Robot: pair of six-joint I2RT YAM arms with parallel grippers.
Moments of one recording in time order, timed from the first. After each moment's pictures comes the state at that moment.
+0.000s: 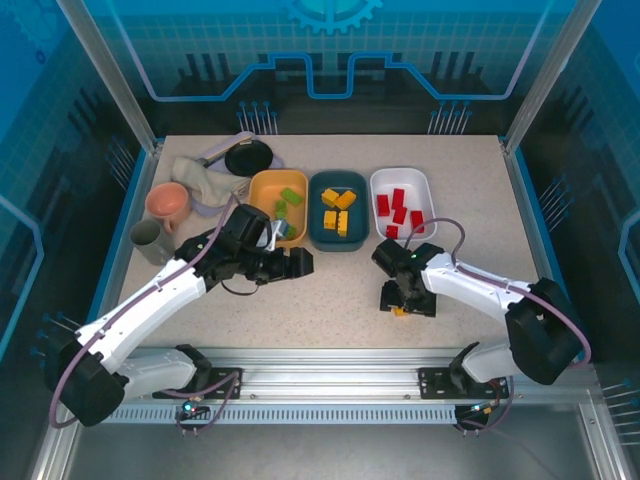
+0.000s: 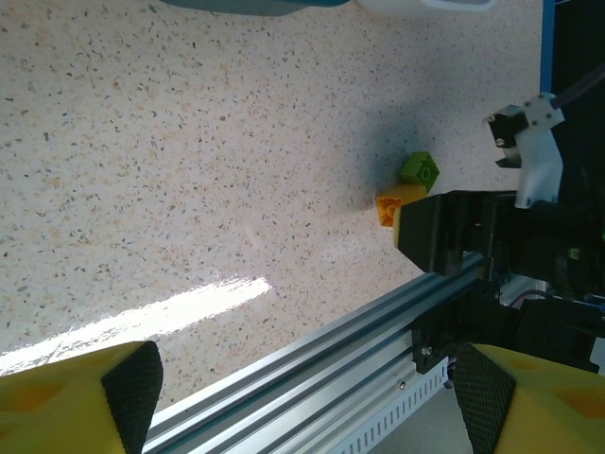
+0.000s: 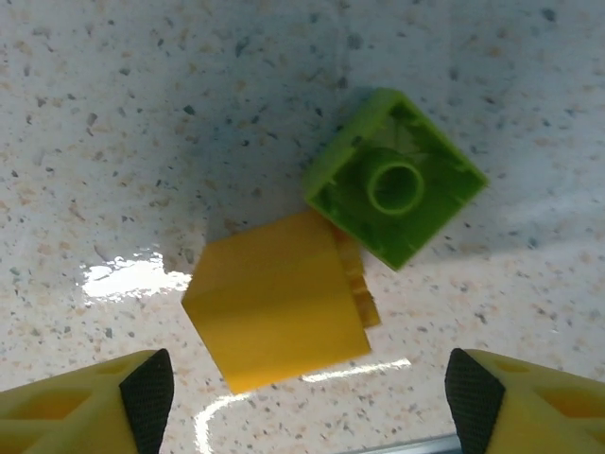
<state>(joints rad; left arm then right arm) -0.57 1.14 0.96 -0.73 0.41 -0.73 0.66 1.40 0.81 -0.99 0.08 0.86</state>
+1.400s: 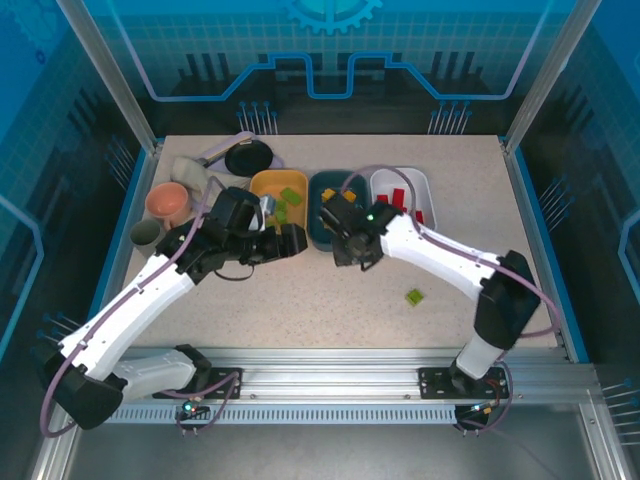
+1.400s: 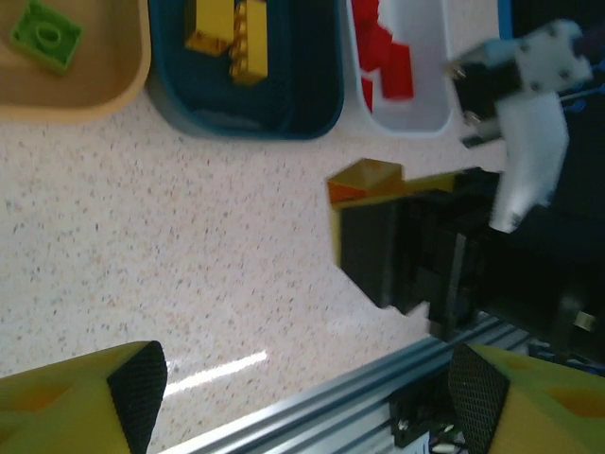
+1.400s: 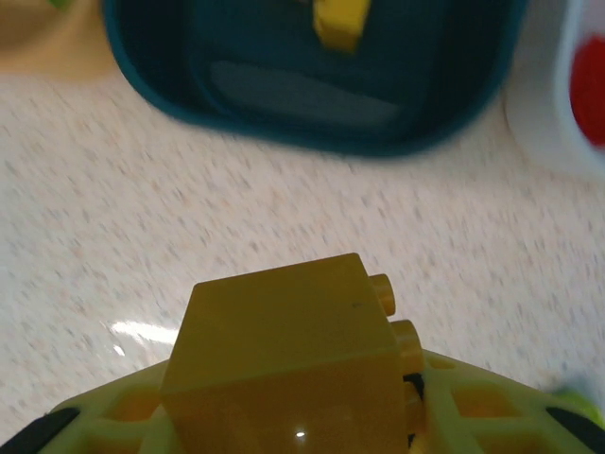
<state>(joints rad) -0.55 1.15 1.18 -0.83 0.24 -0.78 0.81 1.74 1.51 -1.04 0.20 0.62</state>
